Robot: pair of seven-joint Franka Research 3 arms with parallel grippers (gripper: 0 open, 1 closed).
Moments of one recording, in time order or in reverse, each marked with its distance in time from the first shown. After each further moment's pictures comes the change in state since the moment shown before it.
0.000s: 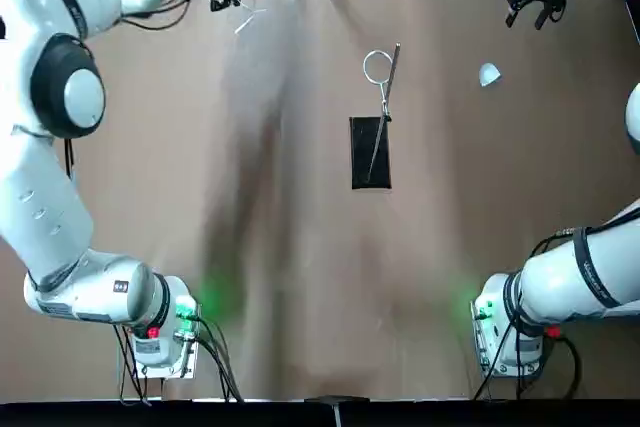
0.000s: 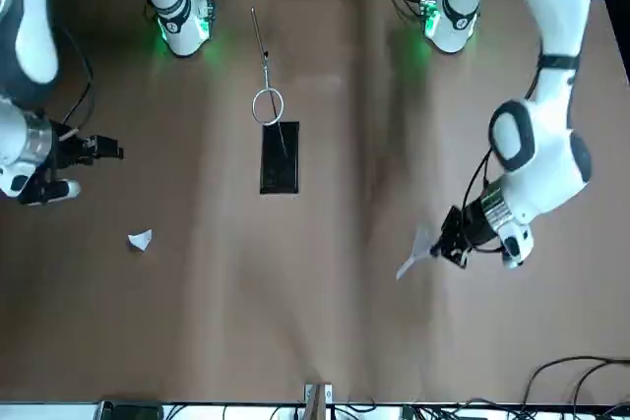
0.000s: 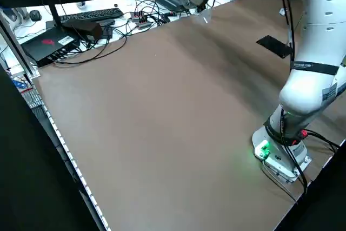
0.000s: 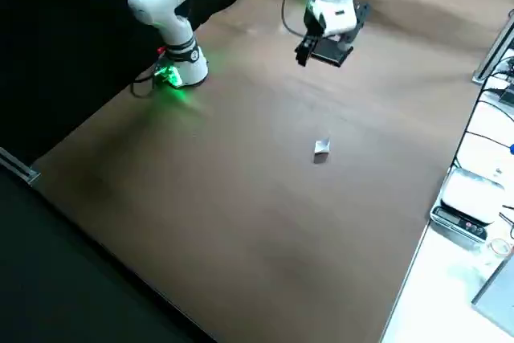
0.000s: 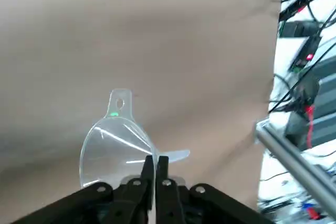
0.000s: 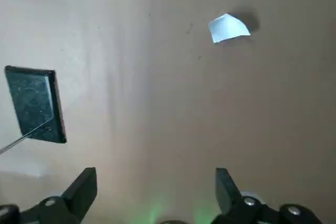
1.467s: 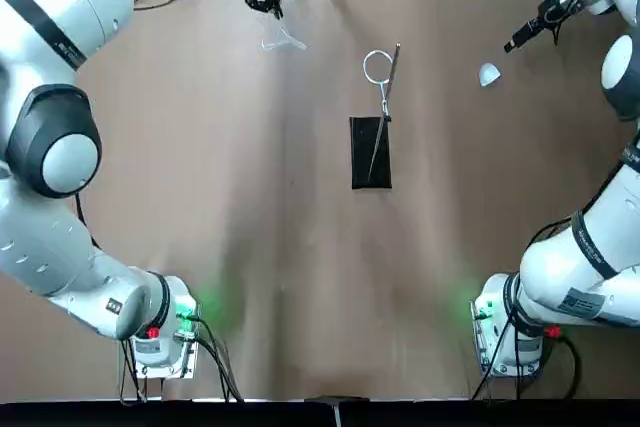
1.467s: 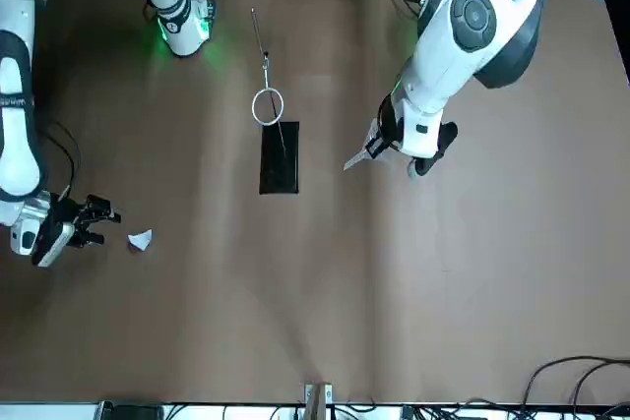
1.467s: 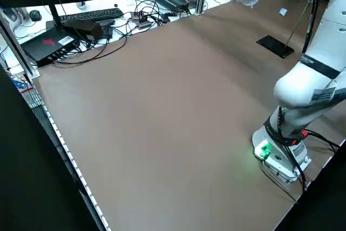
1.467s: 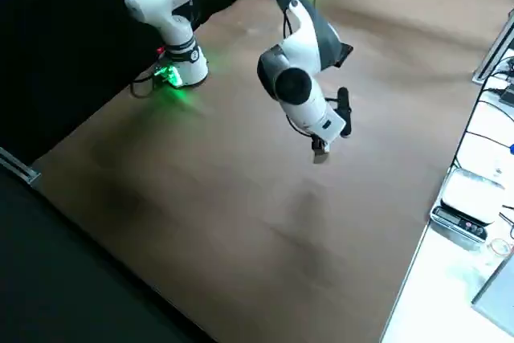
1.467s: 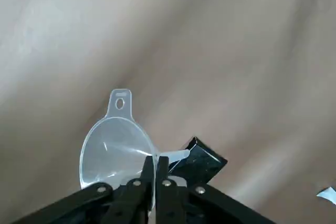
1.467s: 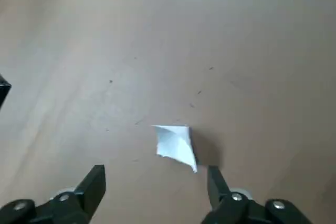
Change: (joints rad) left arm -0.312 -0.184 -0.036 0.145 0.387 -0.460 -0.089; right arm -0.235 0.370 -0.004 0.005 0.421 0.426 -0.957
